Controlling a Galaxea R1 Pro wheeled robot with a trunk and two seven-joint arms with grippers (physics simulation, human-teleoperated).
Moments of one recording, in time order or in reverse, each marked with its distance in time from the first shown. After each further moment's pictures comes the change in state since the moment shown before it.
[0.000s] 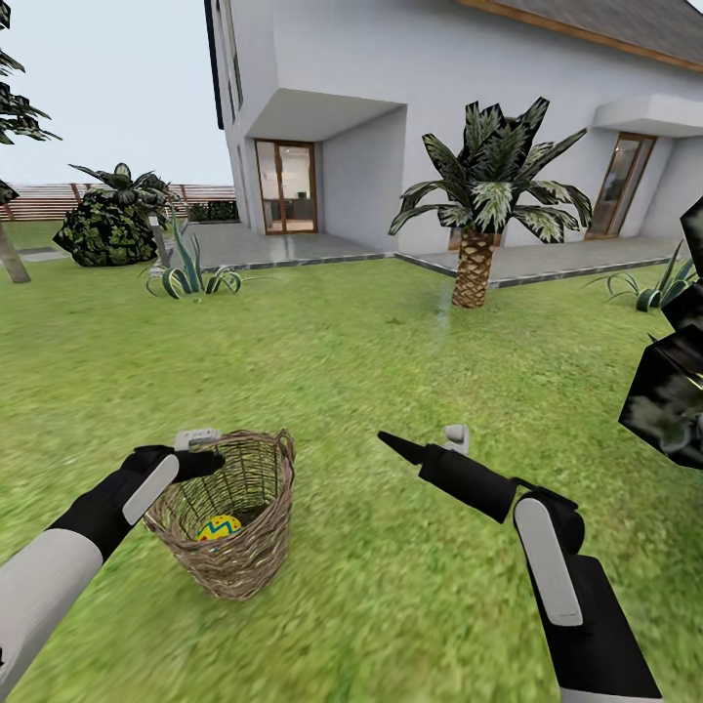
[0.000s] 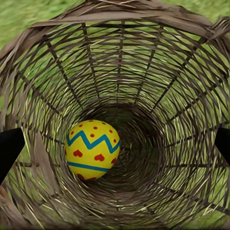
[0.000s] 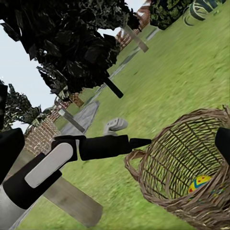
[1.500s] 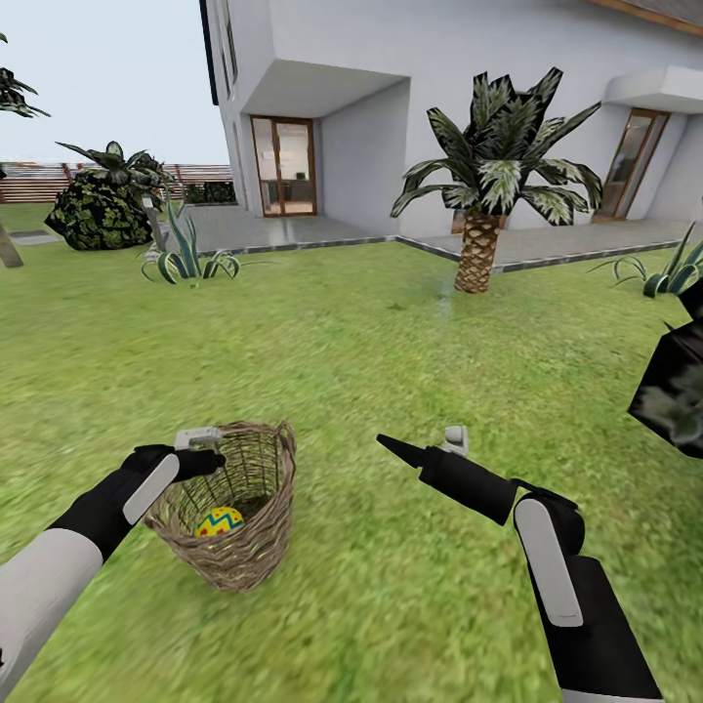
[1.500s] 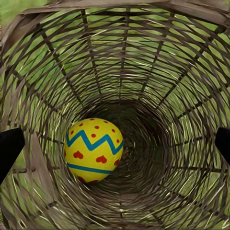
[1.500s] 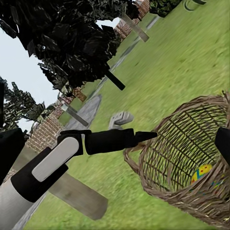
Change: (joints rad) left arm 0.000 0.000 0.001 -0.006 0.000 -0.010 0.001; right arm 0.002 0.000 -0.001 0.002 0.000 0.025 0.024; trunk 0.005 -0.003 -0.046
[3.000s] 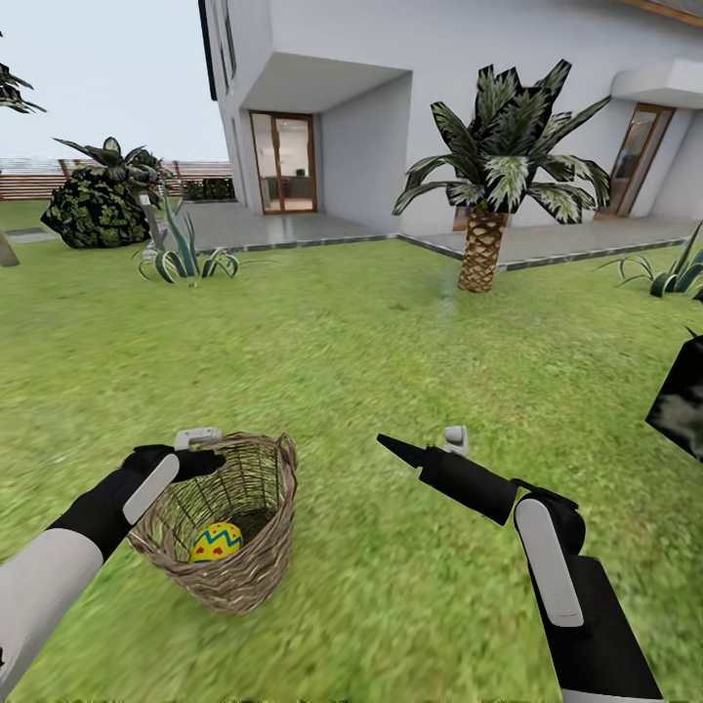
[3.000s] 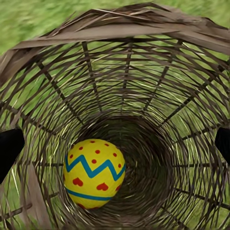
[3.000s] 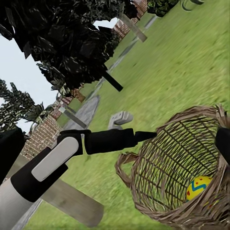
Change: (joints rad) left arm 0.000 -0.001 0.003 0.002 0.001 0.001 -0.001; right arm 0.000 -0.001 -0.001 0.000 0.001 0.002 0.000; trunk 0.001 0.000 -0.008
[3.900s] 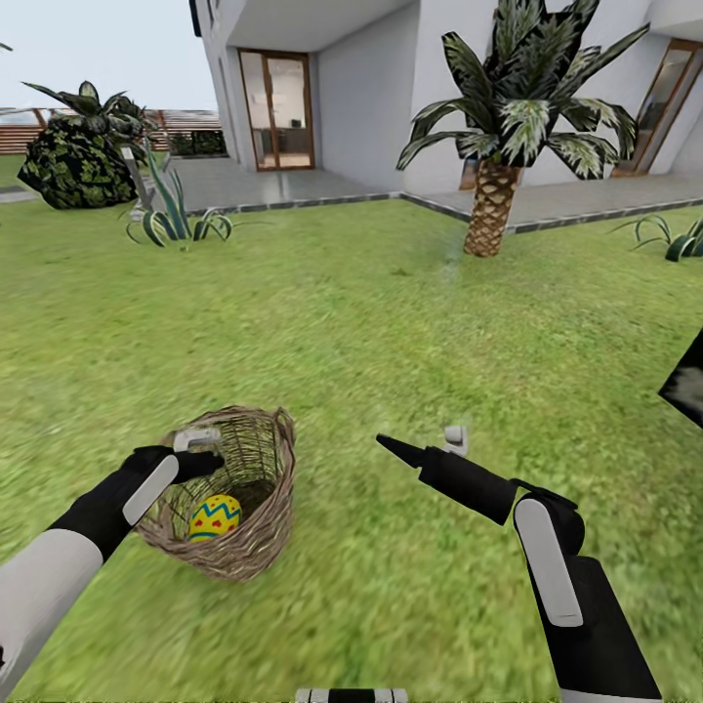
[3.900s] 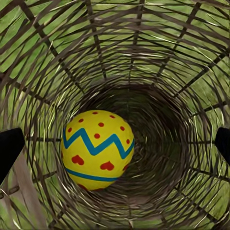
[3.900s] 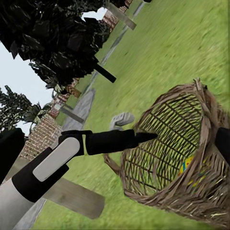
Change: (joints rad) left arm 0.000 0.000 0.000 0.012 0.000 0.000 0.003; right arm 0.000 0.002 0.002 0.000 0.000 0.000 0.000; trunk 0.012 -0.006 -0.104
